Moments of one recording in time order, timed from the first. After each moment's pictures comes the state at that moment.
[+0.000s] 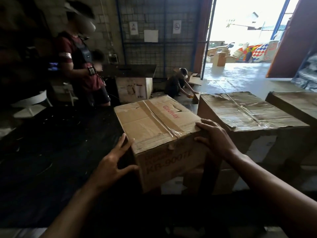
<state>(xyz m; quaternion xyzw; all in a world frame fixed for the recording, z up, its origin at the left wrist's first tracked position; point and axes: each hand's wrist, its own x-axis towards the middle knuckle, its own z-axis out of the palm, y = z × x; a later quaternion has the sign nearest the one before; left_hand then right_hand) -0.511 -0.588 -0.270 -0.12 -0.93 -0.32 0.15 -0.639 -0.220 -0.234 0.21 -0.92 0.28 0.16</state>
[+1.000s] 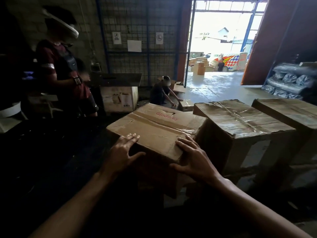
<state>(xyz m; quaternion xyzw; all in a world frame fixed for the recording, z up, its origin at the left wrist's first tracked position) -0.616 -0.607 -0.265 -0.14 -0.95 -0.21 0.20 -0.596 -0.310 -0.255 0.23 -0.91 0.29 0.18</state>
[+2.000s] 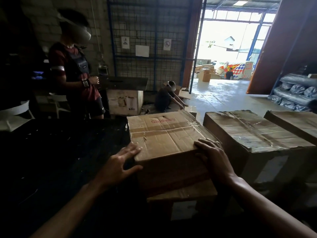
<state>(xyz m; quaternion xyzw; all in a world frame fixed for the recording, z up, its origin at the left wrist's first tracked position) -0.603 -0.666 -0.262 -0.20 -0.93 -0.29 0.13 -0.648 -0.297 -0.247 0.17 -0.93 0.23 0.23</state>
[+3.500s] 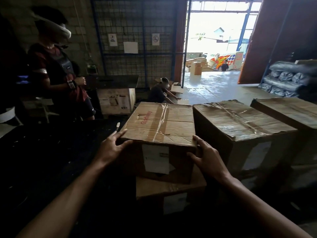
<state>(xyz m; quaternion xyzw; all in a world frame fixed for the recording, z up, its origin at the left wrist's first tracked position) -0.656 -0.632 -0.240 -0.03 -0.92 -0.37 0.13 -0.621 -0.278 -0.255 0.09 -0.91 0.36 0.16</state>
